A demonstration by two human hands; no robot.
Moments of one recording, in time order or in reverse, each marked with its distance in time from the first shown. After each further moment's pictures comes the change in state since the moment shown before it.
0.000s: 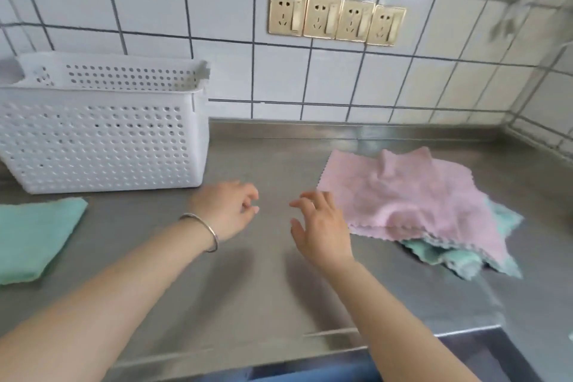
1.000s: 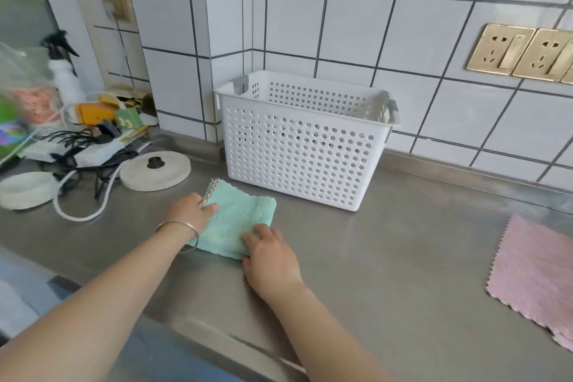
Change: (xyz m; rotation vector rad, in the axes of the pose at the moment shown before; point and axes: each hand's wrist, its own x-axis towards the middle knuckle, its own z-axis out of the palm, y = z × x) left_hand -0.129 -0.262 -0.052 -0.212 0.171 -1.004; right_hand 0.019 -0.271 0.102 0.216 -0.591 -0.380
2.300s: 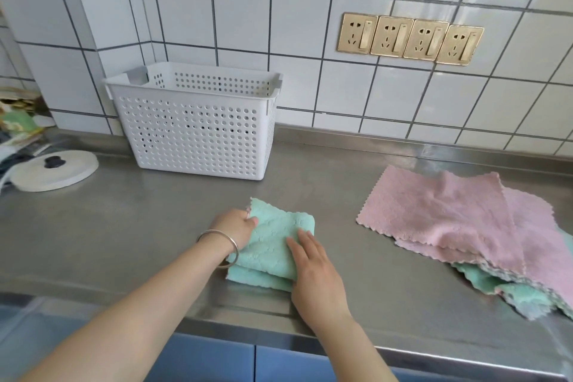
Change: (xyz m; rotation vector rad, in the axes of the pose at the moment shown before) left_hand -0.172 0.158 0.094 -0.103 -0.390 0.252; right_hand -0.196 0.129 -0.043 -0.042 0.328 0.320
